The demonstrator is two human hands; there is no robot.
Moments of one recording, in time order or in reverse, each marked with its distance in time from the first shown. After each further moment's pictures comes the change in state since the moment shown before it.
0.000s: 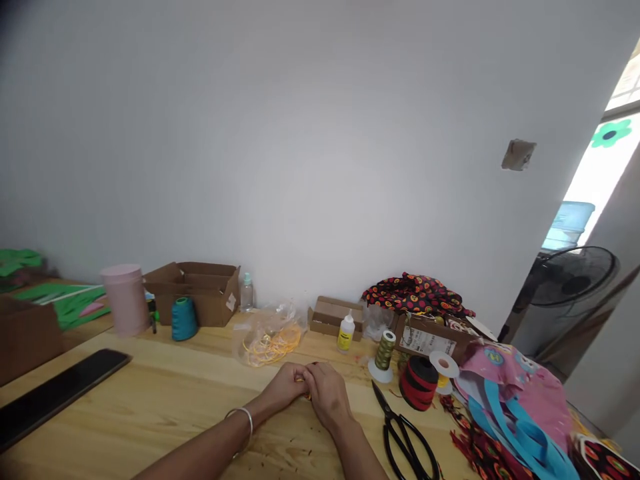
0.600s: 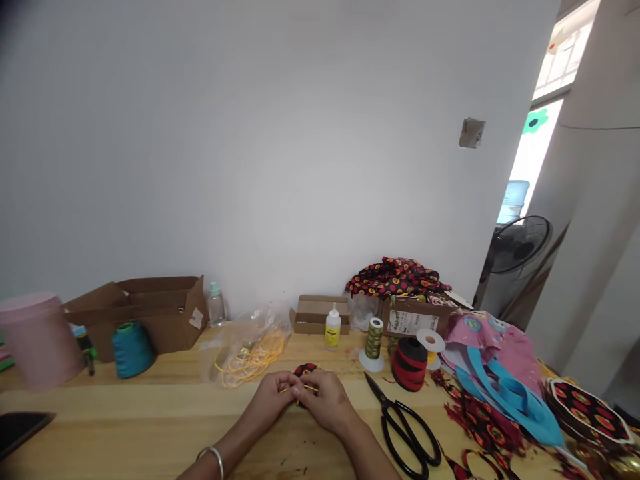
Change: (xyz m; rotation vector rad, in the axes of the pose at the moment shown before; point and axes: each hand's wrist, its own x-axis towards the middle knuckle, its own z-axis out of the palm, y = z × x) left_hand 0.009 -0.016 -0.002 -0.017 0.084 -0.059; right_hand -0.003 0.012 -0.009 0.294 -0.082 0.127
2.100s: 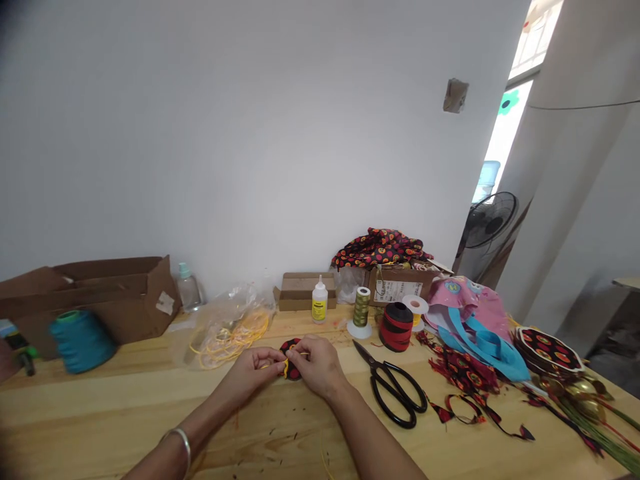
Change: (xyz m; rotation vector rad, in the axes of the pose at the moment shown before) left_hand -0.007 0.019 -0.011 -0.061 -0.145 -0.016; right_hand -0.001 0.012 0.005 -0.169 0.228 0.059
